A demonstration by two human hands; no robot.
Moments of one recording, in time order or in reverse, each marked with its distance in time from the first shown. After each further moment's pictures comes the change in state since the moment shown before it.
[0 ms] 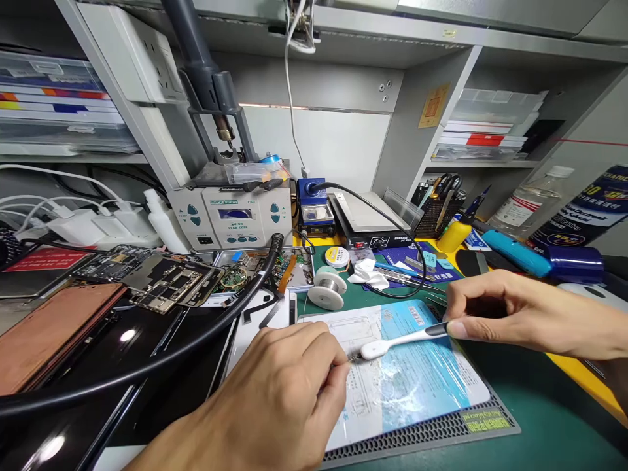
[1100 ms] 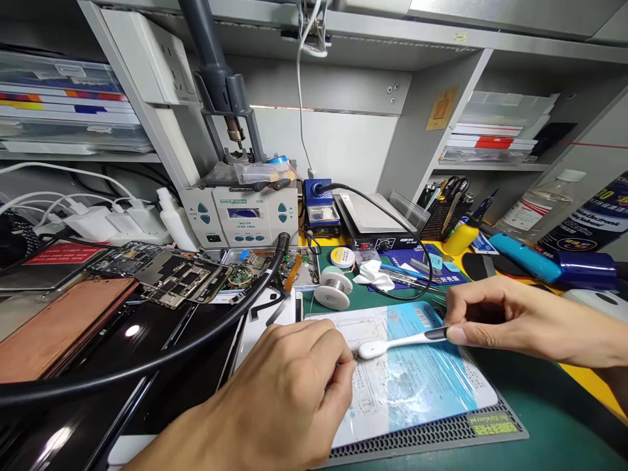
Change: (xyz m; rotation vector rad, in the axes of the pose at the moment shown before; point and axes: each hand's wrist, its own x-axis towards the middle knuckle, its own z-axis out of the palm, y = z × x) left_hand 0.001 0.001 -0.003 -0.006 -0.016 -0.021; right_hand 0.001 -0.001 0.004 0.022 0.003 0.035
